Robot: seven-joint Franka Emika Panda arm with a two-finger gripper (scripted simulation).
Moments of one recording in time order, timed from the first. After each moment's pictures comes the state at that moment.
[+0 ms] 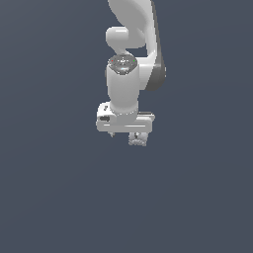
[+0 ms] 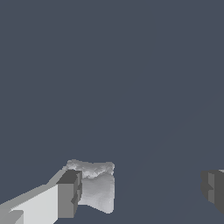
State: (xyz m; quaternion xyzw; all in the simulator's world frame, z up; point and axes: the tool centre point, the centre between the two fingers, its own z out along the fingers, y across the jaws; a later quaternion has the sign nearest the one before) arm 0.007 -0.007 0.179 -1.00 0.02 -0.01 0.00
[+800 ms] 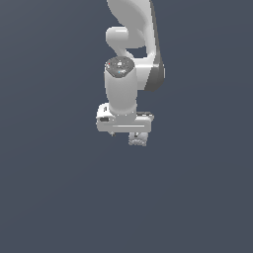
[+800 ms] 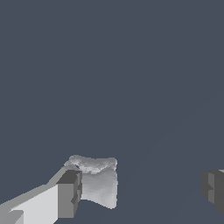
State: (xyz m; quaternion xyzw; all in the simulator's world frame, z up) arm 0.001 -0.006 0.174 -1.00 0.02 0.00 0.02
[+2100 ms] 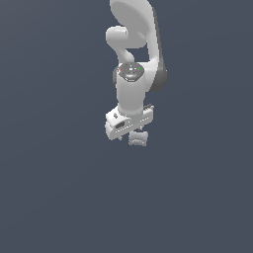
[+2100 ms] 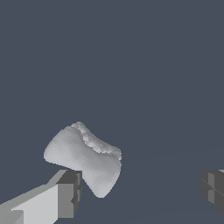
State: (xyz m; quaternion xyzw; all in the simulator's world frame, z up) arm -0.022 0.017 0.150 -0.97 -0.25 0.00 0.01
